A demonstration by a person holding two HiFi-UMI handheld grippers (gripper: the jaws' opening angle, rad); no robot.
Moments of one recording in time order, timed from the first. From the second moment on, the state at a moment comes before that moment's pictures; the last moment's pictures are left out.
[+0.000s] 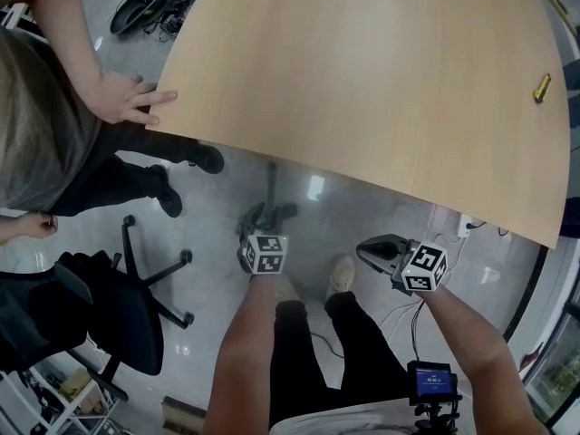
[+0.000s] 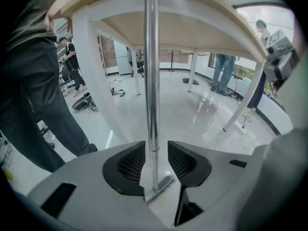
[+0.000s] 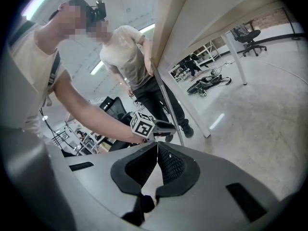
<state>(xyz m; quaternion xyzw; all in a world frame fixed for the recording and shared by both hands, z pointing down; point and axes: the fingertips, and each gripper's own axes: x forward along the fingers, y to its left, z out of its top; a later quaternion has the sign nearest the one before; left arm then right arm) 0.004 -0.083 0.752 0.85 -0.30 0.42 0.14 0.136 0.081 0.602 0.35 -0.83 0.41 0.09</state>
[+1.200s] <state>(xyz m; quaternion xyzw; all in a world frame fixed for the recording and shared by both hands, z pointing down) -0.086 0.009 0.447 0.89 -0.28 0.29 0.22 0.126 0.060 0.406 0.39 -0.85 0.34 0.07</state>
